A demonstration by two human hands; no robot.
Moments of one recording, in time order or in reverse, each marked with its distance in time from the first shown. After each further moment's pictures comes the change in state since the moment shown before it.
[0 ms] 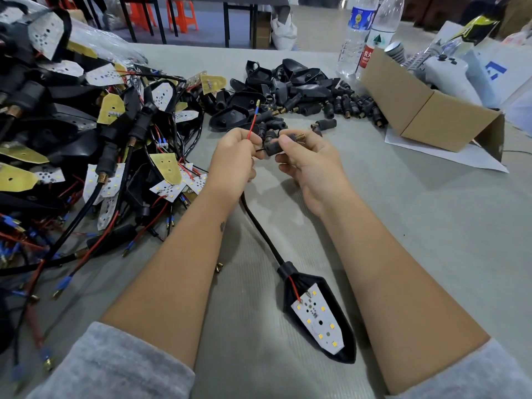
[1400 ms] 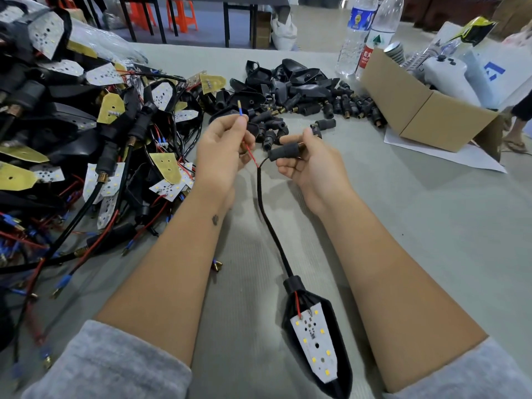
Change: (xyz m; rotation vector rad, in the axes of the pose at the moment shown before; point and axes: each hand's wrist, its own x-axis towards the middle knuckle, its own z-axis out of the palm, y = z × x) left_hand 0.001 0.001 -0.006 -0.286 0.086 0.103; right_hand 0.003 -0.001 0.001 0.131 0.051 0.101
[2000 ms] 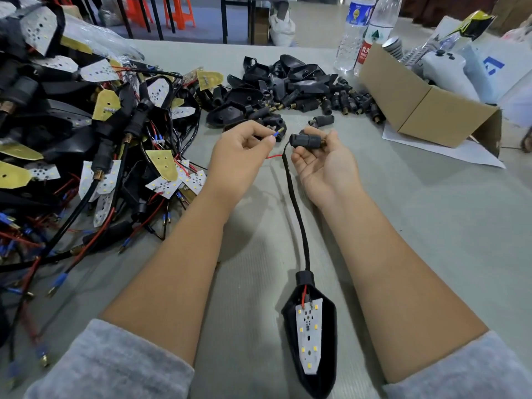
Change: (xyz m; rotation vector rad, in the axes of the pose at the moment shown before) left_hand -0.007 -0.009 0.006 0.447 -0.206 0.228; right_hand 0.009 -0.004 -0.010 0.430 0.136 0.072
